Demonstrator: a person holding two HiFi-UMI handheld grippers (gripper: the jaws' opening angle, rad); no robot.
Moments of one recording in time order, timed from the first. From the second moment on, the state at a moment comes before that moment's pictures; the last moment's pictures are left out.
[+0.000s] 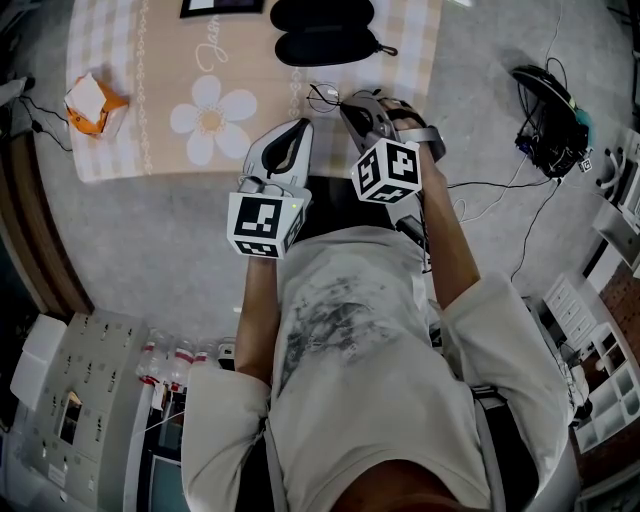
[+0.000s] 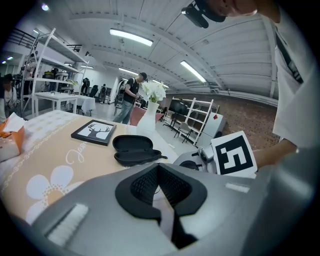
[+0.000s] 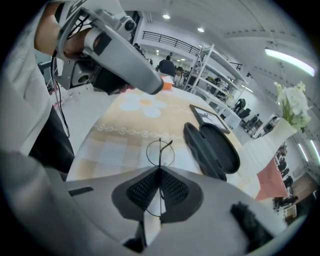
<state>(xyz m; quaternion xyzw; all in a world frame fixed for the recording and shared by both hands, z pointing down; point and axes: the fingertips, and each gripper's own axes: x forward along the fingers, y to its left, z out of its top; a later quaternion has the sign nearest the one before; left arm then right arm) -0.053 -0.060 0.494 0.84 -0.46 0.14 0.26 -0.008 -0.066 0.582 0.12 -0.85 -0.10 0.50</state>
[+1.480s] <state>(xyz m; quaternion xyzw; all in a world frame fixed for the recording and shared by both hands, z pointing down) -0.051 -0.049 0.489 0.84 -0.46 0.14 0.26 -0.006 -0.052 0.592 0.11 -0.84 -0.10 0.52</state>
